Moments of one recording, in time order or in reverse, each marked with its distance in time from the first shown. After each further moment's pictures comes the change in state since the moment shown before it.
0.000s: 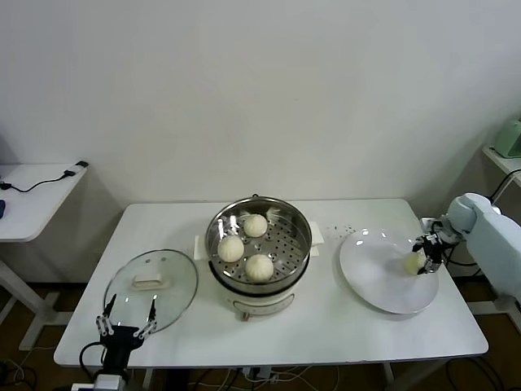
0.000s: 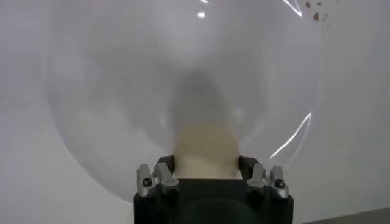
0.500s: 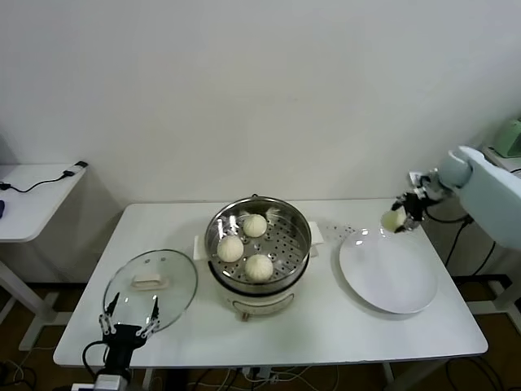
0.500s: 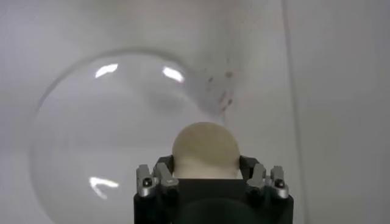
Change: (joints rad) left arm 0.005 0.010 0.017 -0.015 -0.028 -0.006 0.009; right arm 0.400 0.016 -0.466 0.146 0.451 -0.120 0.003
